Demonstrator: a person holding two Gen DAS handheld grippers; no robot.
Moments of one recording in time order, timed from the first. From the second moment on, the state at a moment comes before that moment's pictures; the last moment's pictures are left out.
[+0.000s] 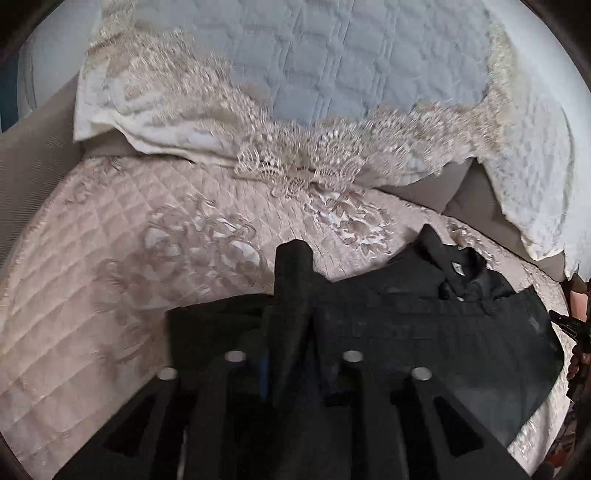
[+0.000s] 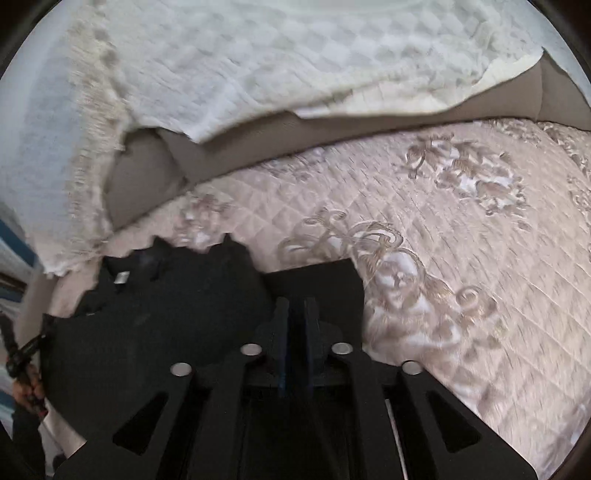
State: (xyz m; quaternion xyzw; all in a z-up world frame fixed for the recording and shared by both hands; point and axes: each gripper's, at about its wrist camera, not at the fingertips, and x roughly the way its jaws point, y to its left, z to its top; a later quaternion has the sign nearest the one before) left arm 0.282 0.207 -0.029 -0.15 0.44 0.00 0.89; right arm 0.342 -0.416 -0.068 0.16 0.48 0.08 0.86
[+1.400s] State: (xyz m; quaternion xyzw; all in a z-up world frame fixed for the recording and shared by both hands) left arm 0.091 0.253 -0.001 -0.28 0.41 0.02 0.87; right arm 0.101 -0.450 -0.085 0.38 0.48 0.02 0.79
